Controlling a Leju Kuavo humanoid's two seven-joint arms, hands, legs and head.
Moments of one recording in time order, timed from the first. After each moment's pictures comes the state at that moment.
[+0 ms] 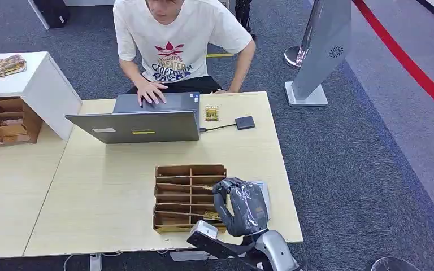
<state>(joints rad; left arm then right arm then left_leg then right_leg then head) -0.11 0.00 -1.44 -0.14 1.52 0.36 0.22 -0.09 -0.01 0.72 -1.45 1.00 -0.48 0.03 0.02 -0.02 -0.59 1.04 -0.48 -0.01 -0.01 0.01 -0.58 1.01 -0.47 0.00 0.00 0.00</state>
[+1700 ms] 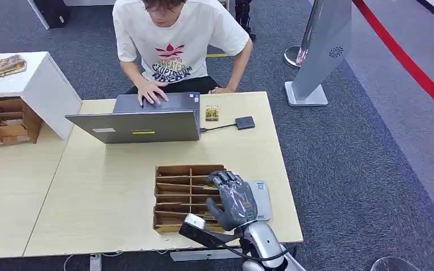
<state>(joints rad) -0.11 0.00 -1.45 -0.14 1.52 0.35 0.22 -0.21 0.02 0.77 -1.24 1.04 -0.45 0.08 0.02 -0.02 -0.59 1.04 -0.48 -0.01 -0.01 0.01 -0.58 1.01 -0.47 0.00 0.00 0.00</state>
